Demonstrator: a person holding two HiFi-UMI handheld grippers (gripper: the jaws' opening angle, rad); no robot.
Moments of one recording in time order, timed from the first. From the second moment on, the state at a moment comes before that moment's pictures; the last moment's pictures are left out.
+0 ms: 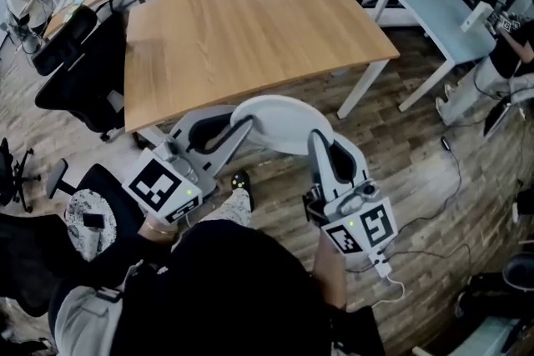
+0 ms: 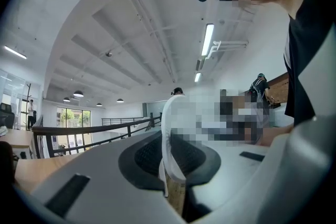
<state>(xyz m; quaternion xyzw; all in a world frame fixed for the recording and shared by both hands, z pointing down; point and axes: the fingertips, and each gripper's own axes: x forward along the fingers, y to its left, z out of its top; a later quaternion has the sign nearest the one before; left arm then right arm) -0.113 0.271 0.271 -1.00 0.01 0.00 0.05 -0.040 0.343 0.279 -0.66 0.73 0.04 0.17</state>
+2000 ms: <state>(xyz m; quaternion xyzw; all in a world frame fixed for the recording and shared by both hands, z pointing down) -0.032 -0.095 0.302 -1.00 0.09 0.01 -0.02 0.054 -0.038 0.293 -0.61 0.78 0.00 0.13</state>
